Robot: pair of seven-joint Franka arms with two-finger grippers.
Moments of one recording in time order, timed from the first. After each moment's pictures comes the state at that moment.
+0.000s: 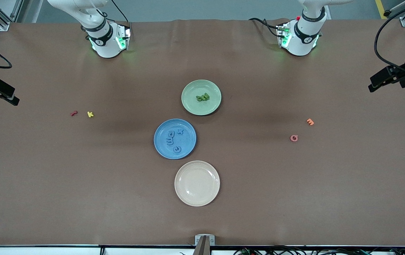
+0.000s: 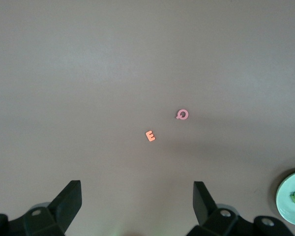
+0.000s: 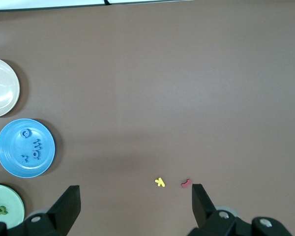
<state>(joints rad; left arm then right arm) 0.05 -0.08 -0.06 -1.64 0.01 1.55 -0.14 0.03 0.02 -0.10 -1.49 0.04 1.60 -0.02</state>
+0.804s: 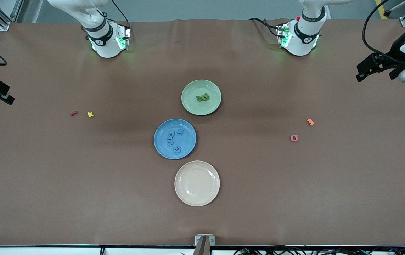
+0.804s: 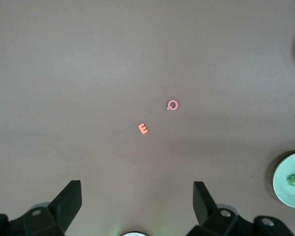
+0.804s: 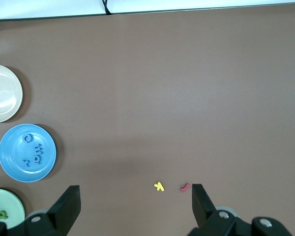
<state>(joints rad) 0.04 -0.12 -0.13 -1.65 0.01 1.53 -0.14 0.03 0.02 -0.10 -1.46 0.04 1.60 -0.02</state>
